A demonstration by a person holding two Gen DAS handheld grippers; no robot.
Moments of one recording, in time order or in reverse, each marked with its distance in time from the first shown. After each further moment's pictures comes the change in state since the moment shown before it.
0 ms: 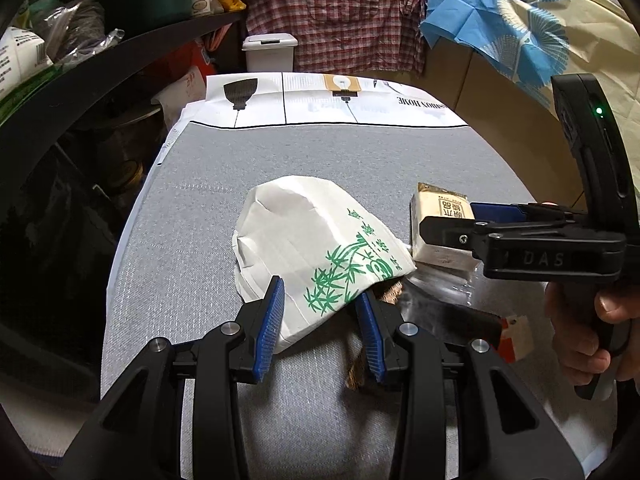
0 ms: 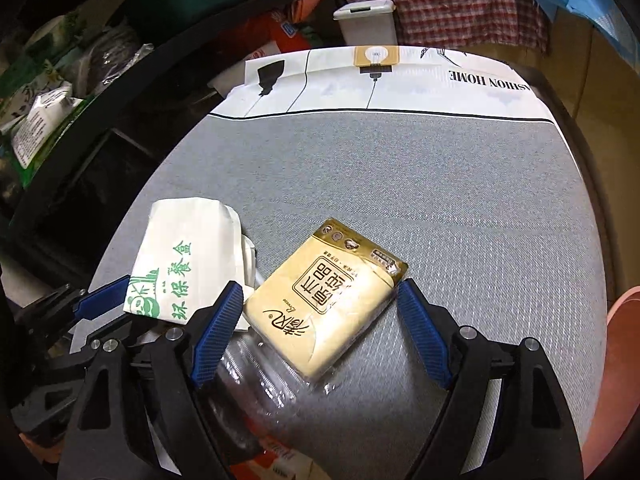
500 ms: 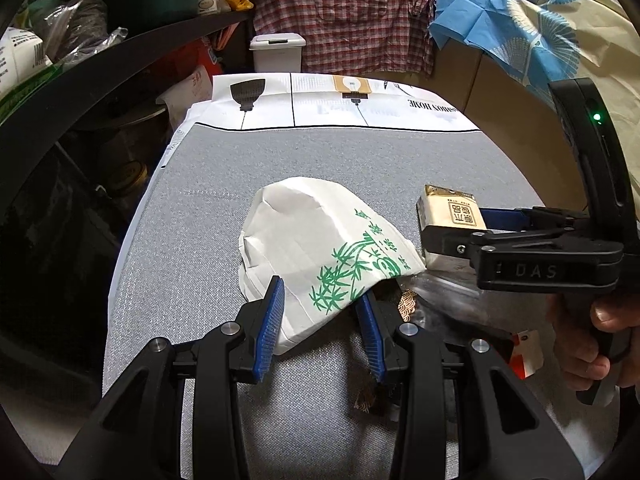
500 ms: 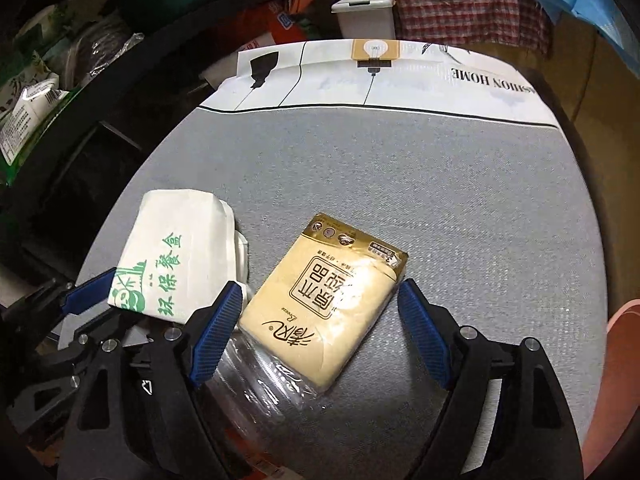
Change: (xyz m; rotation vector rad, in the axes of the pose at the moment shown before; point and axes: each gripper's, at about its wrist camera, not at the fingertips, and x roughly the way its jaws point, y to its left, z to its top) left arm 0.006 0.003 0.006 -0.011 0.000 0.023; right arm 0.012 0.002 0.008 -0.028 0.021 -0.045
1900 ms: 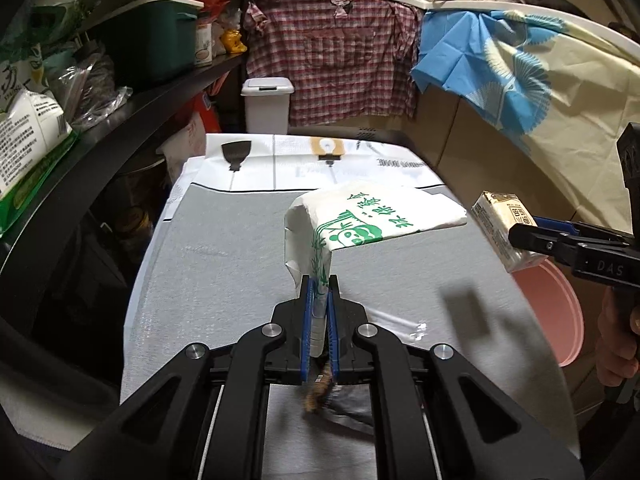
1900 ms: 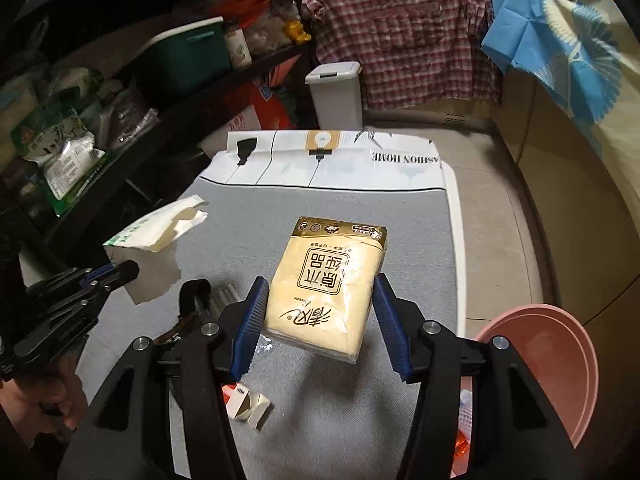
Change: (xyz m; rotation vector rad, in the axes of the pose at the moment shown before) left arm -0.063 -0.025 0.026 -0.016 -0.138 -0.055; right arm -0.147 -0.035 -0.016 0.014 -0.201 -0.068
